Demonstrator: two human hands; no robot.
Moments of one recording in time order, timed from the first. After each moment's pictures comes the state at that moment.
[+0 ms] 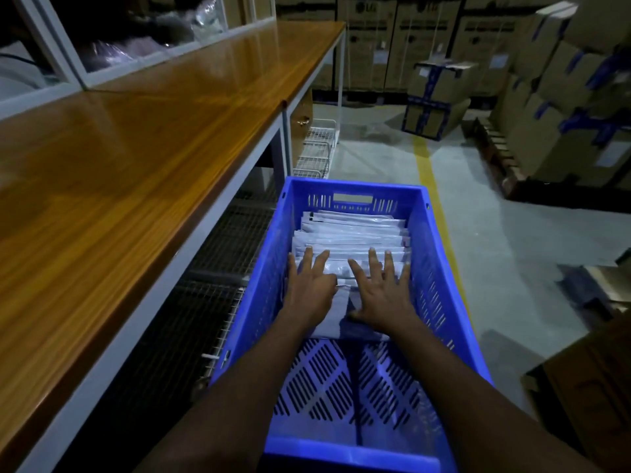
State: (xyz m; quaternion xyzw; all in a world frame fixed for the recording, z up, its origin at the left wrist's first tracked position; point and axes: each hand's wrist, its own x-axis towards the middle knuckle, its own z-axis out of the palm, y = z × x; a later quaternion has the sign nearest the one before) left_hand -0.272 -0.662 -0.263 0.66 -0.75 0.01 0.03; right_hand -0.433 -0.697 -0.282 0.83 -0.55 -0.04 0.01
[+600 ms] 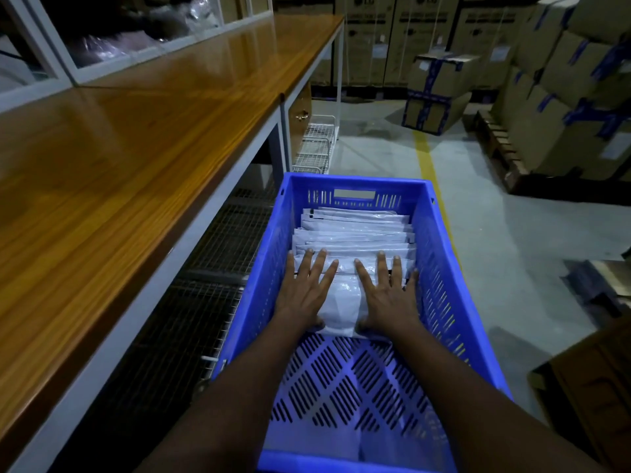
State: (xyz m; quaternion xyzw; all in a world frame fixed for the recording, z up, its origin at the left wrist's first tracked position) left_hand -0.253 -0.667 -0.286 0.64 -0.75 0.10 -0.13; right_hand -0.433 -0.697 -0.295 0.81 -0.59 -0.07 -0.01
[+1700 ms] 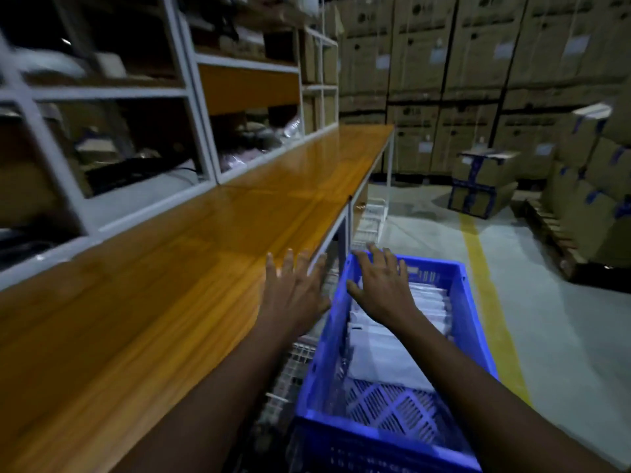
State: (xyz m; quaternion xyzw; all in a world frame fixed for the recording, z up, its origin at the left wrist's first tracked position) left_hand -0.185 -0.522 -0.072 0.72 -0.66 0.22 0.07; right_hand -0.343 -0.618 -0.090 0.85 -0.47 0.23 0.03
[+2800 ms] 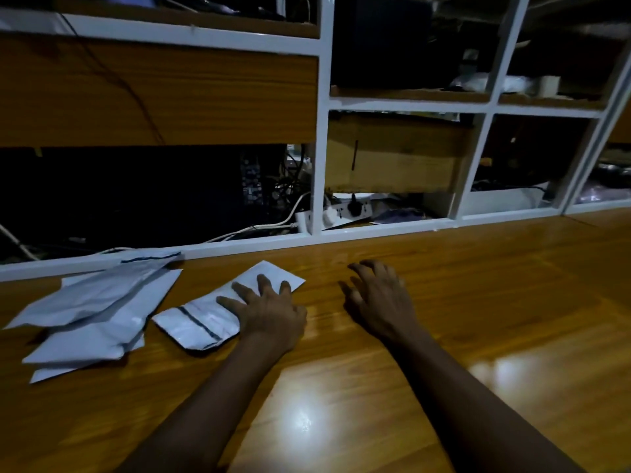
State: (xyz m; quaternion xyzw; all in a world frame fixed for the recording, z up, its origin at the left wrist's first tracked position) left_hand 0.048 -0.017 -0.072 0.99 -0.06 0.09 -0.05; right_hand 0.027 -0.219 -0.064 0.96 0.00 0.24 -0.11
